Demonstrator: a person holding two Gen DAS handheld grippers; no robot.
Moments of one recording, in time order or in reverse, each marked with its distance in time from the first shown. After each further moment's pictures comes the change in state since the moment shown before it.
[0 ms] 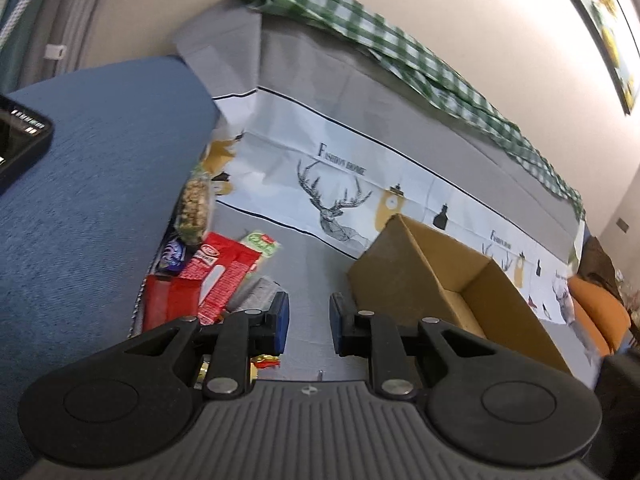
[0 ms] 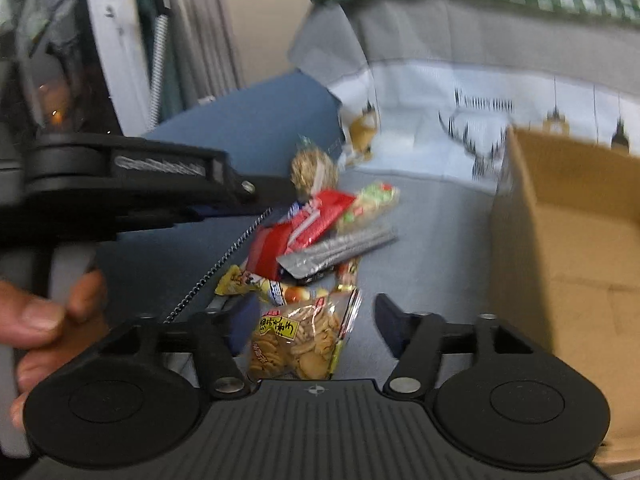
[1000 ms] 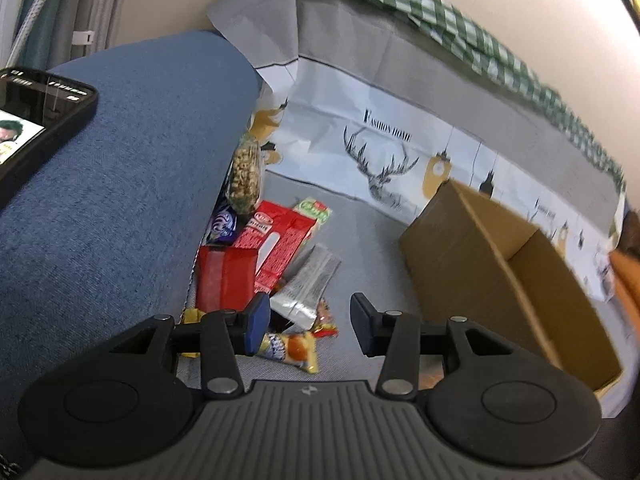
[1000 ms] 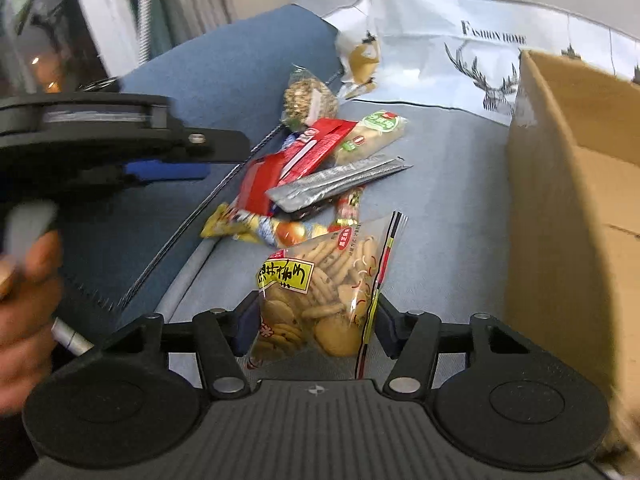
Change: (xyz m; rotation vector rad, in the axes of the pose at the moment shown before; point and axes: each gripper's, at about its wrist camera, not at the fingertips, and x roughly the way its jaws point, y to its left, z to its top) left arm 0.005 0.012 -0.009 0.060 0.109 0.148; right arm 0.013 -0.012 -0.021 -0.054 0.141 0.006
